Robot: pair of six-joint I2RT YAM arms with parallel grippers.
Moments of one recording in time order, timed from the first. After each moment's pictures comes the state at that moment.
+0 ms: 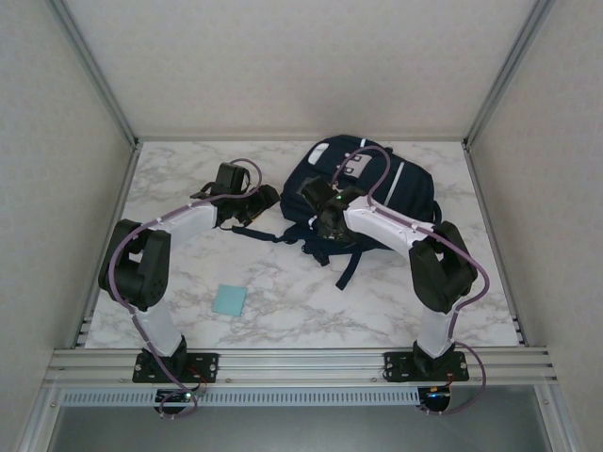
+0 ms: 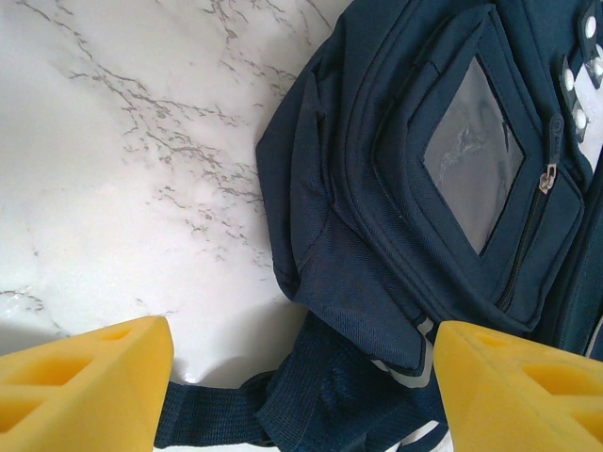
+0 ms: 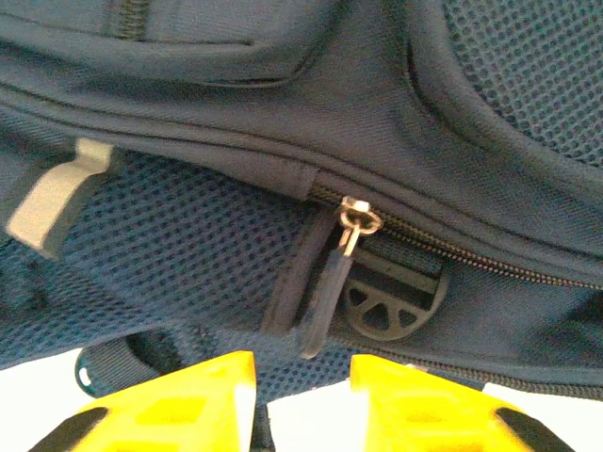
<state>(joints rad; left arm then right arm) -0.37 1.78 1.14 -0.19 0.36 -0.89 0.71 1.84 1.40 -0.86 0.29 0.76</state>
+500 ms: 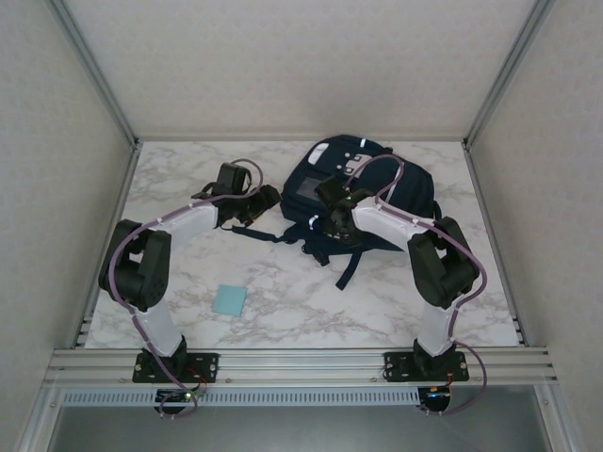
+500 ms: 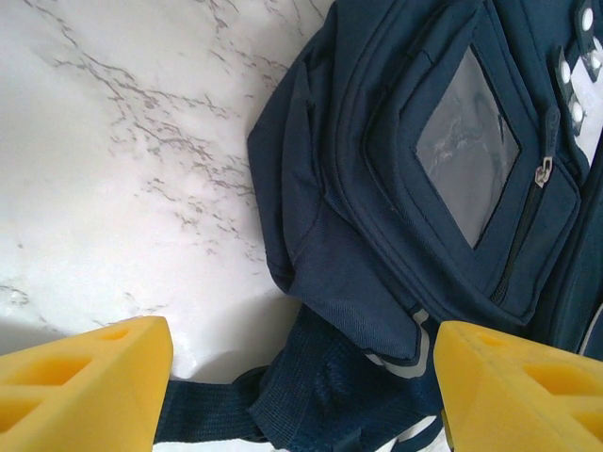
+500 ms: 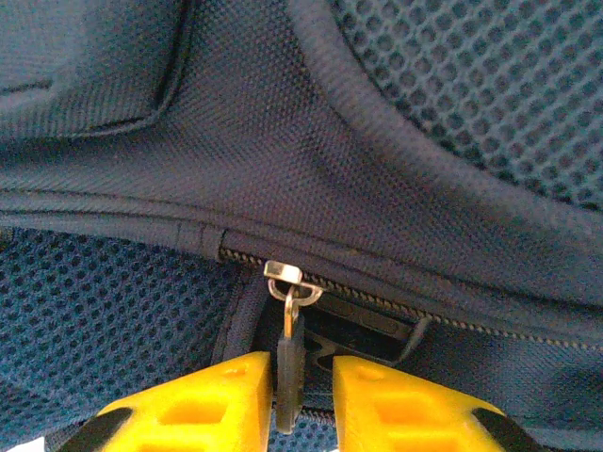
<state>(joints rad) -0.39 1.78 1.14 -0.19 0.36 -0.90 0.63 1.86 1.32 -0.74 0.19 0.83</state>
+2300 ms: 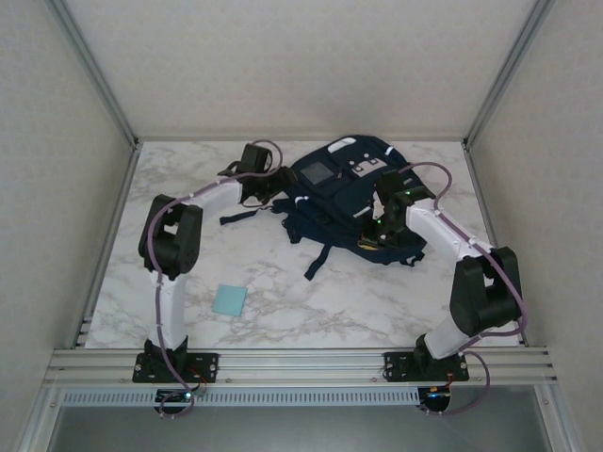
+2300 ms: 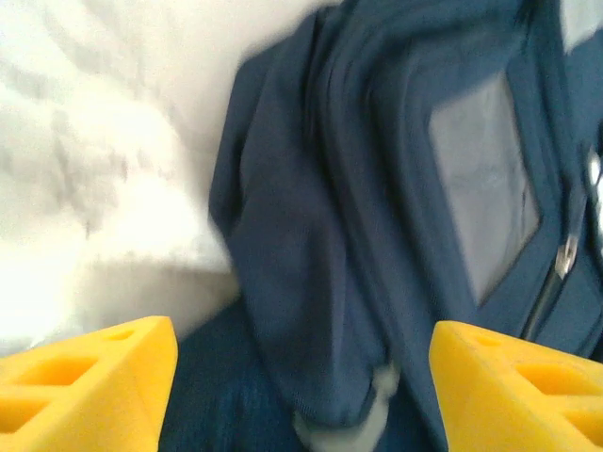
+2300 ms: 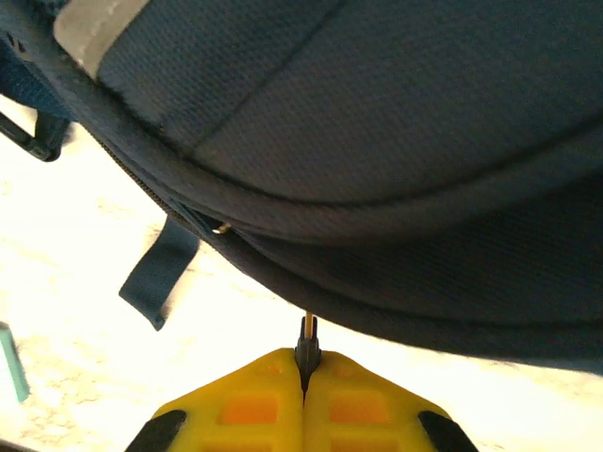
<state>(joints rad) -0.43 2.09 1.50 -0.24 0.29 -0.88 0.34 1.58 1.17 -0.92 -0.30 0.44</state>
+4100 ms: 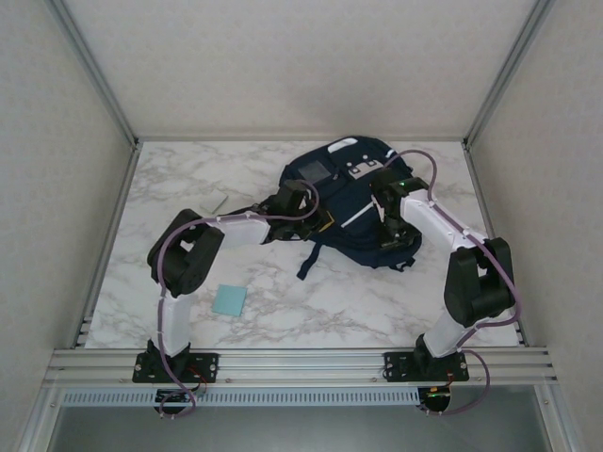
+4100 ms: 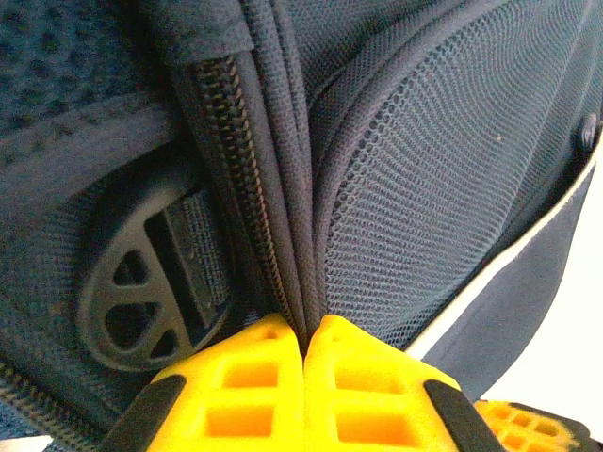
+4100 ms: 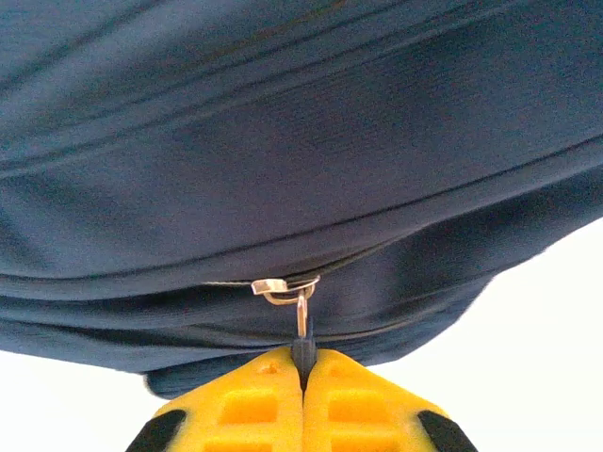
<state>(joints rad) -0.68 2.03 1.25 0.12 0.42 -1.24 0.36 1.64 1.28 -1.13 0.26 0.03</state>
